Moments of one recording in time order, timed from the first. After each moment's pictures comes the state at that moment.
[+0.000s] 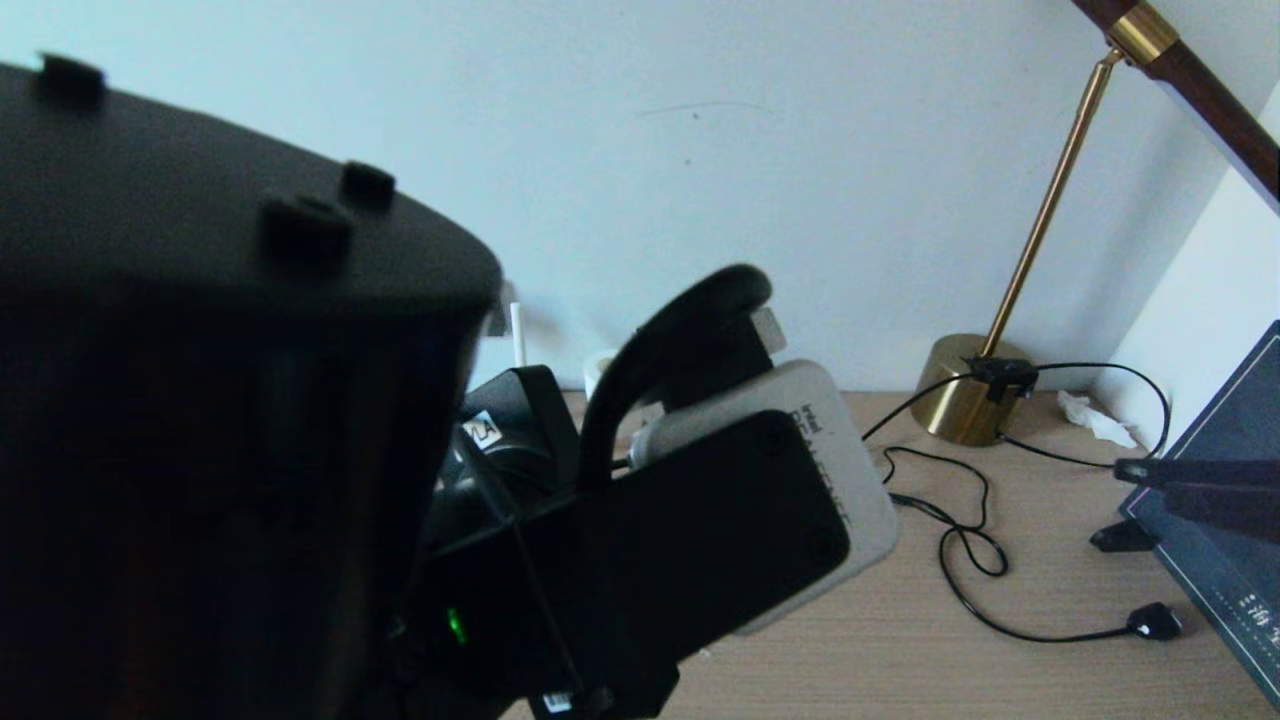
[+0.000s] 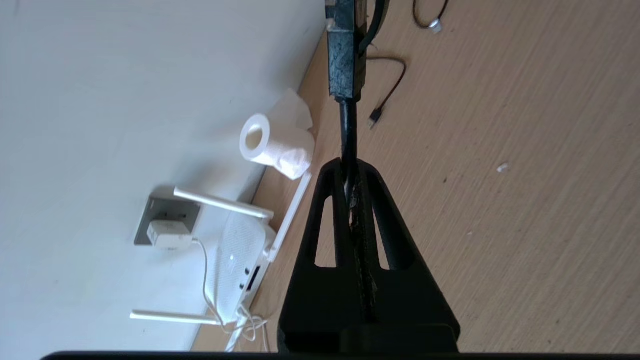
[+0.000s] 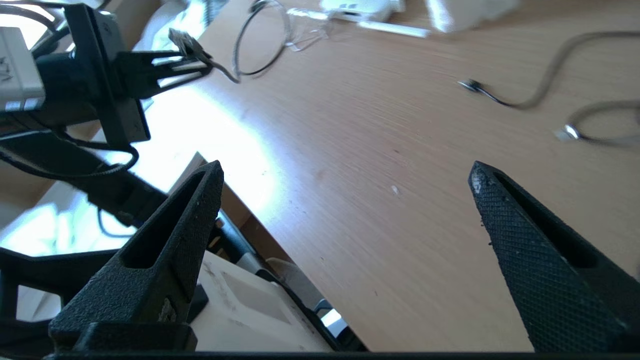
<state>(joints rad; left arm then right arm) -1.22 1.47 -1.19 0.12 0.68 0.64 0.08 1.01 -0.81 0.08 0.85 0.25</state>
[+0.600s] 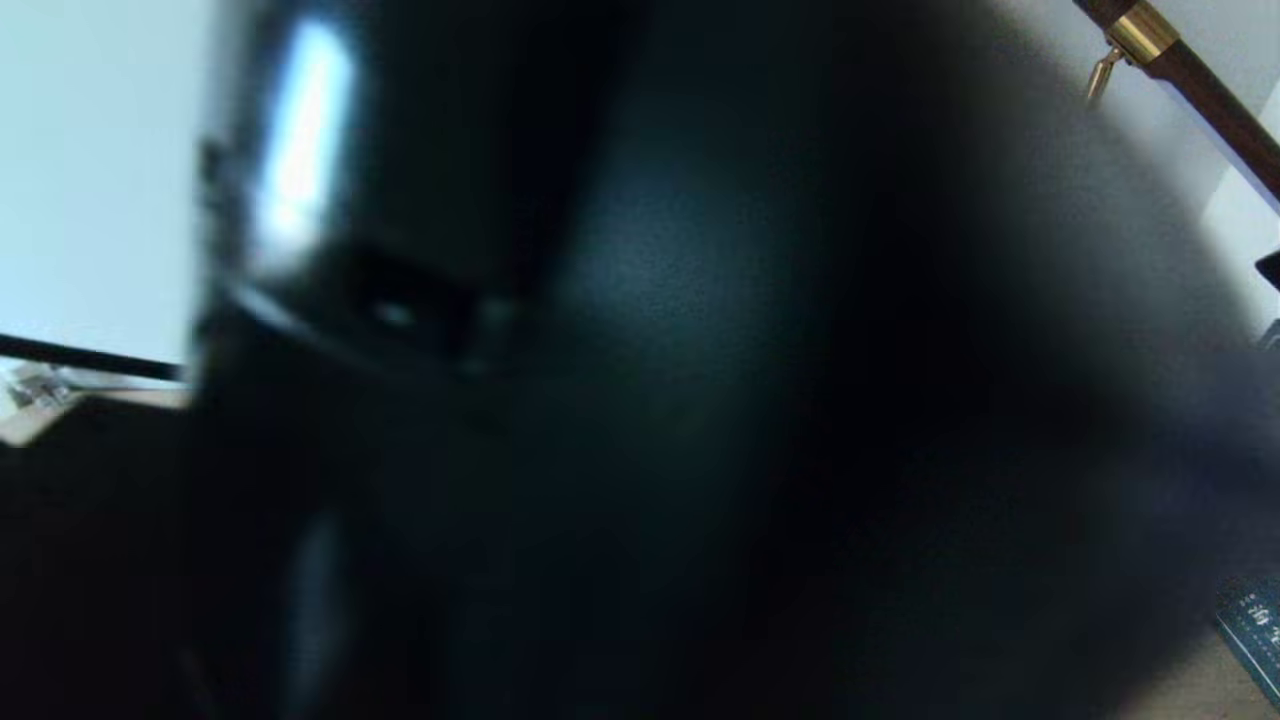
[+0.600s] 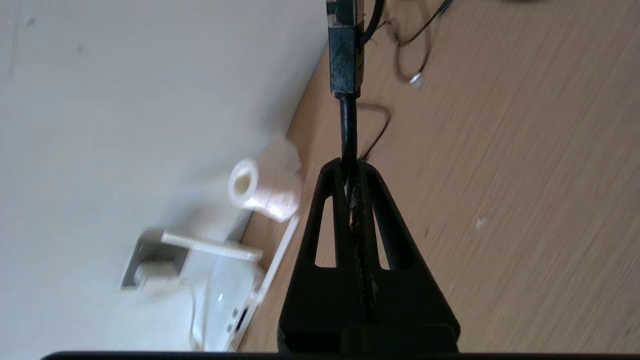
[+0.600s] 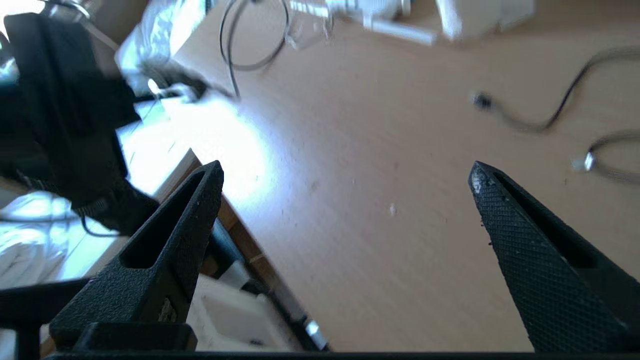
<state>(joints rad) -1.28 1.62 -1.34 0.08 0.67 0.64 0.24 1.15 -0.81 -0.08 0.72 0.27</state>
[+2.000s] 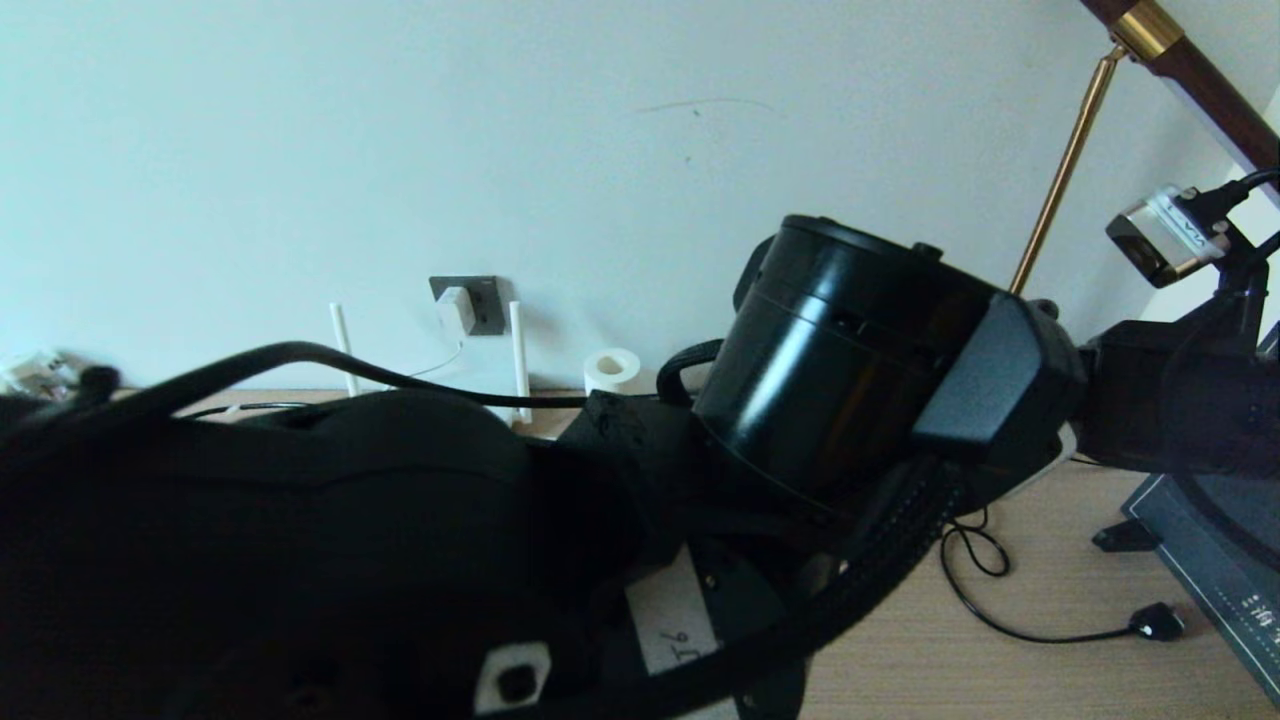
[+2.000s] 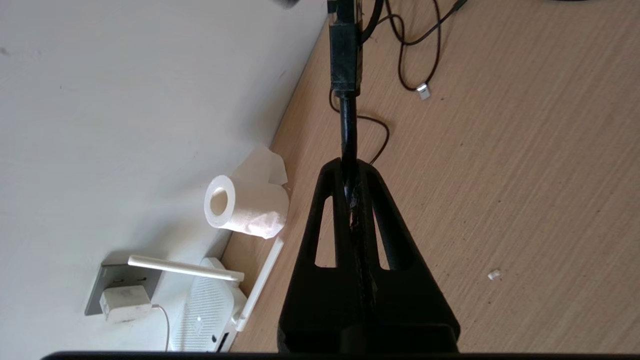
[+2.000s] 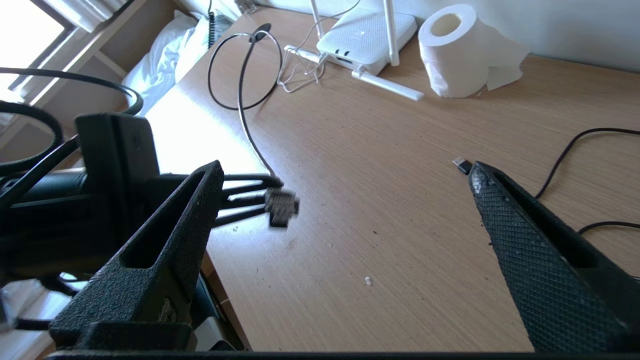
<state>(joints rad) -1.17 1.85 -1.48 0.03 0.62 0.64 0.26 1.39 -0.84 -0.38 0.71 0.31</state>
